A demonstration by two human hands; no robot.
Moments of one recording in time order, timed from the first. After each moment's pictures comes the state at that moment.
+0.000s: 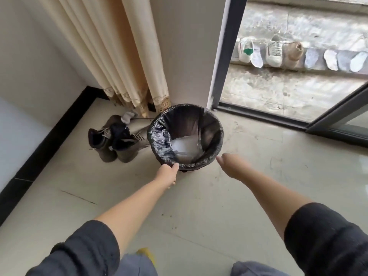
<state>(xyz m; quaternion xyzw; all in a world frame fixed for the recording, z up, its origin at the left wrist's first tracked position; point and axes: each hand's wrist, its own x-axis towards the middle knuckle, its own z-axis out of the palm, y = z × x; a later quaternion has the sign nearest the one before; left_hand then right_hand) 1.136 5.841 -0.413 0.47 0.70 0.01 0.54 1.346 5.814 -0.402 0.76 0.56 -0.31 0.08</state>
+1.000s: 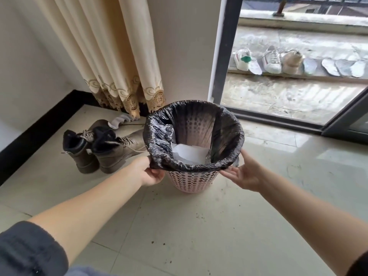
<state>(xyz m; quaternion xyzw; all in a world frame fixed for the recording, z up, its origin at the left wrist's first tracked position) 1.110 5.898 -0.518 0.11 0.63 0.25 0.73 1.366 5.814 -0.519 0.51 -0.07 -0.73 -0.45</state>
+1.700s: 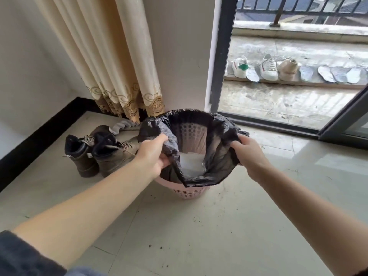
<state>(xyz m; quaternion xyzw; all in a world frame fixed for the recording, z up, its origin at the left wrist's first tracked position) 1.154 5.876 -0.454 0.27 0.57 0.38 0.68 1.356 5.809 -0.463 0.70 0.37 -0.40 -0.46</state>
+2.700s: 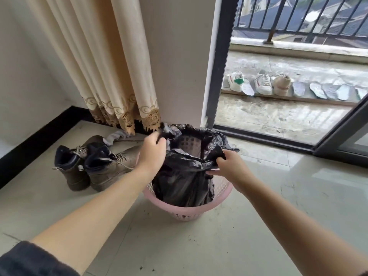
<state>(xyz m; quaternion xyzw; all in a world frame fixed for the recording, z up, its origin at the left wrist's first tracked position) 1.166 5.905 -0.458 0.60 0.57 0.40 0.39 1.343 5.832 -0.468 0.70 0.39 -0.45 -0.40</state>
